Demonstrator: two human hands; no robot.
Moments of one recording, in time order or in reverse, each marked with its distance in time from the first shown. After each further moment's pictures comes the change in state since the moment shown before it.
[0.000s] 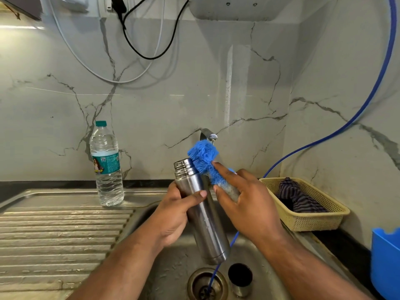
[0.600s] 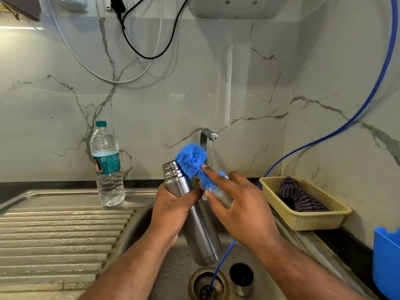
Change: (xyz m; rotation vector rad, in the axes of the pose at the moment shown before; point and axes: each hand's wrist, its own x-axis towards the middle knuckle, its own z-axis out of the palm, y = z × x) left_hand 0.000 -0.003 0.002 0.215 0.168 0.275; right_hand -0.007 -0.011 0.006 -0.047 -0.047 -0.097
